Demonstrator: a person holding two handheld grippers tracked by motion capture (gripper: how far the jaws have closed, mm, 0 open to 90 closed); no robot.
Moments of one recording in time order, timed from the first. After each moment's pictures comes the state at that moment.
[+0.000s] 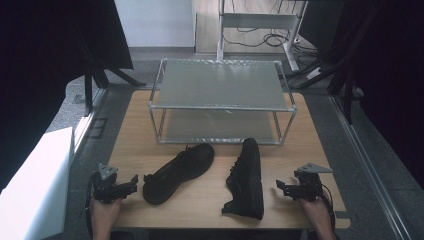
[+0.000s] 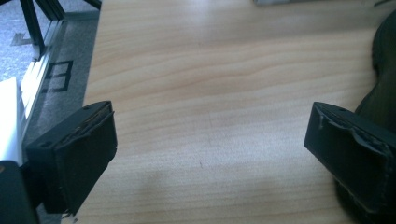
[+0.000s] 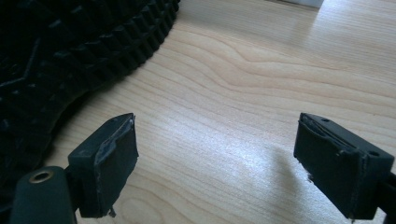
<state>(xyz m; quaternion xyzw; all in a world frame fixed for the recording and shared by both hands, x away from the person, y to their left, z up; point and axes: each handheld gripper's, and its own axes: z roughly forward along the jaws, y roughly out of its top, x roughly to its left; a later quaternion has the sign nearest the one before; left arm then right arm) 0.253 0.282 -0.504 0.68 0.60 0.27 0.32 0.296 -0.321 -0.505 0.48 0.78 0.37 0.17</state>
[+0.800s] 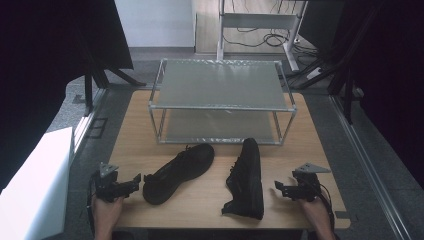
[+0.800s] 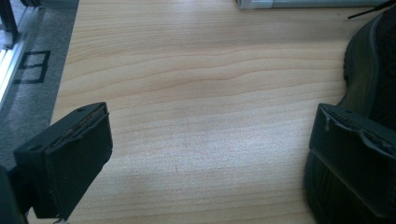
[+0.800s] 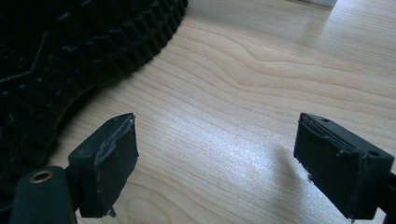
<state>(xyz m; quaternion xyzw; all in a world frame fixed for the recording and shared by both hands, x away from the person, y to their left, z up) 0.258 0.275 -0.500 0.68 0.61 0.24 0.33 0.297 -0.317 -0.507 0.47 0.79 0.36 0.16</state>
